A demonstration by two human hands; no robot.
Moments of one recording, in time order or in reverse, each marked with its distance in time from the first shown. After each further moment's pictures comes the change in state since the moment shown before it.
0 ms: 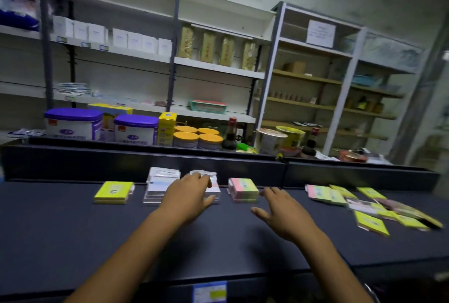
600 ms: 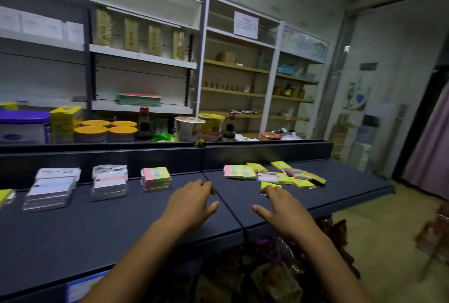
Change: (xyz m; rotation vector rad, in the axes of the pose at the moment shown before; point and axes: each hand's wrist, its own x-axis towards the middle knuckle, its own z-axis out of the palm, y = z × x) left_hand 0.010 0.228 0.051 -0.162 -0.089 0.246; right_hand -0.136 0.187 -0.046 0.012 0.077 0.284
